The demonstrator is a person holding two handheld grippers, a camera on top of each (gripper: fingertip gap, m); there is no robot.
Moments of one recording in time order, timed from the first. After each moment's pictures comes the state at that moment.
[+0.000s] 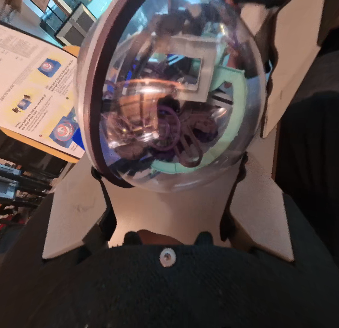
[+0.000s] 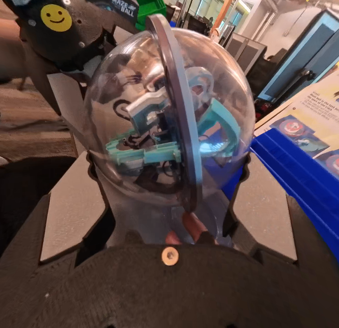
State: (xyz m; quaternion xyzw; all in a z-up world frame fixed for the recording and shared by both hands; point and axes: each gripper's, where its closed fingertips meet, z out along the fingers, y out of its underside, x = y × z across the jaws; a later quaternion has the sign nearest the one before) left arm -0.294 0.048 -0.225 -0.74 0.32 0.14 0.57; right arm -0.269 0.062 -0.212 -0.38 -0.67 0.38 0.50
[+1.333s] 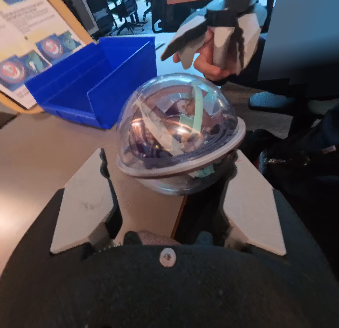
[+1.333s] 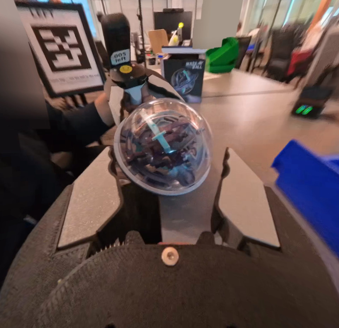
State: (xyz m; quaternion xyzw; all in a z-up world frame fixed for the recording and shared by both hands) left arm -0.301 -0.052 -0.199 -0.80 0.21 -0.07 0.56; right arm -0.228 0.022 -0.169 -0.34 -0.66 0.59 0.30
